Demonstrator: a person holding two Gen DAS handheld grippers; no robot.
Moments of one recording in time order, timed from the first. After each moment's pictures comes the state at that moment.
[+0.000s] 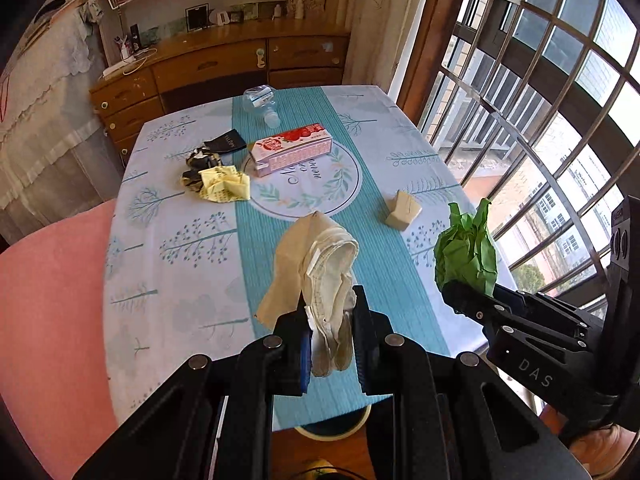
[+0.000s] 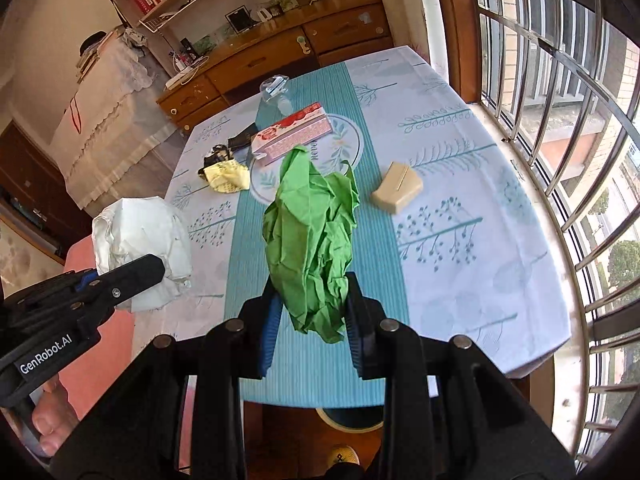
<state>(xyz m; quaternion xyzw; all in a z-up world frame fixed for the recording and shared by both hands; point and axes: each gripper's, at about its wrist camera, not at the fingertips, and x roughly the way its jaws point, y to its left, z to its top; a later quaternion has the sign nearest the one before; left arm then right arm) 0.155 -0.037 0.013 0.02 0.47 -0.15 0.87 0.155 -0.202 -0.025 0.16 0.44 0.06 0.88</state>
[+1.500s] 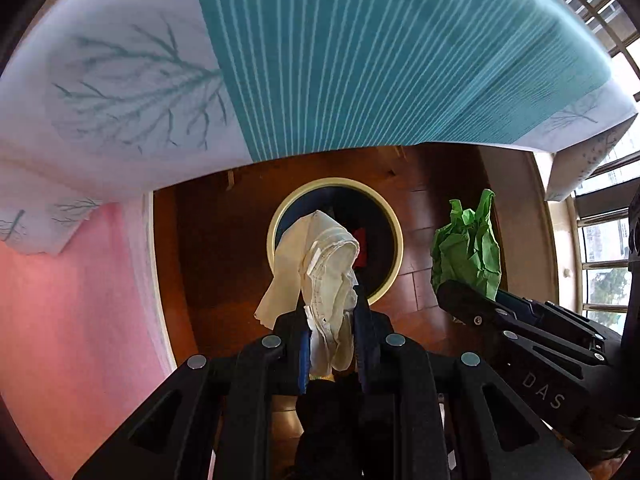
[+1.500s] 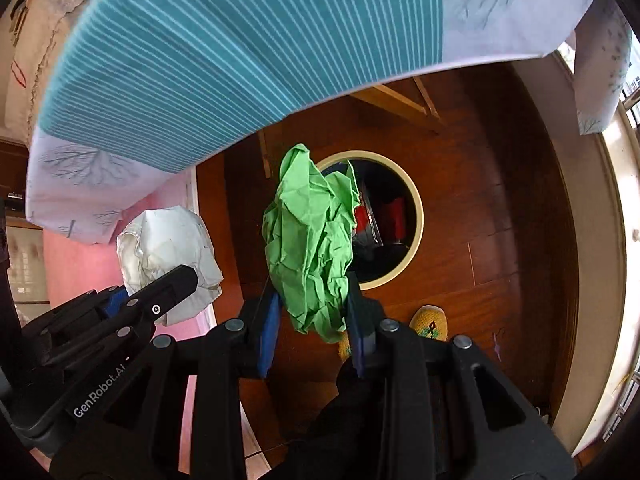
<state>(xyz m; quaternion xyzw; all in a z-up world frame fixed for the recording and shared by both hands) 0.008 -0.023 -0.331 0.01 0.65 -0.10 0.75 0.026 -0.176 -0.344 0.21 0.63 0.04 0.75</state>
